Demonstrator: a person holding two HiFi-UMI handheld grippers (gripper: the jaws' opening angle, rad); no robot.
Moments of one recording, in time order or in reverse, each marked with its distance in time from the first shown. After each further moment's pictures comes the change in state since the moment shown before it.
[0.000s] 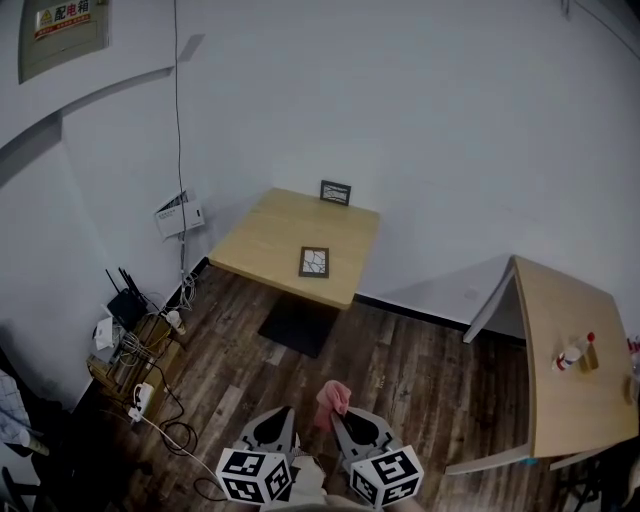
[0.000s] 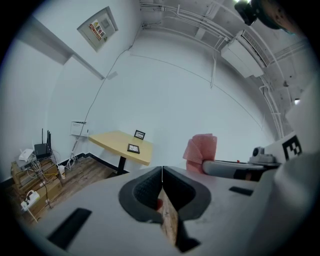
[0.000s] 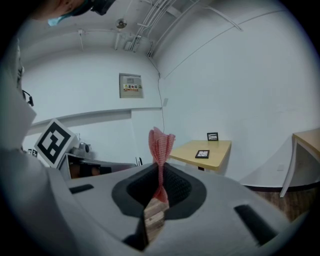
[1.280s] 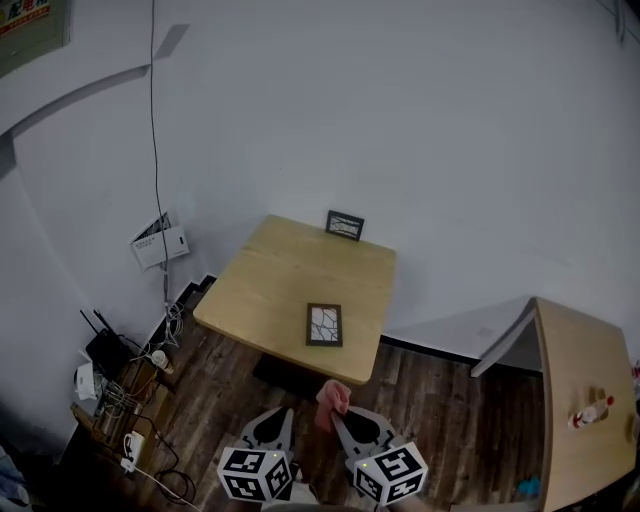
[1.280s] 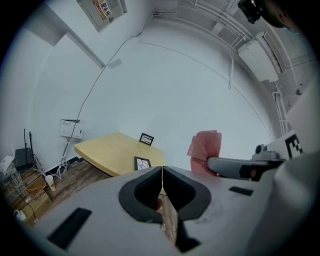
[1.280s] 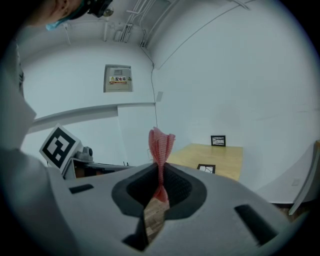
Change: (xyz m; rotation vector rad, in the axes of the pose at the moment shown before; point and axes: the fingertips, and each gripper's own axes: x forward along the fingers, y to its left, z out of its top) left arm 0.218 0.151 0.117 -0.049 0.025 -0.006; right arm 0.249 -0.117 0.082 -0.007 0.039 0.005
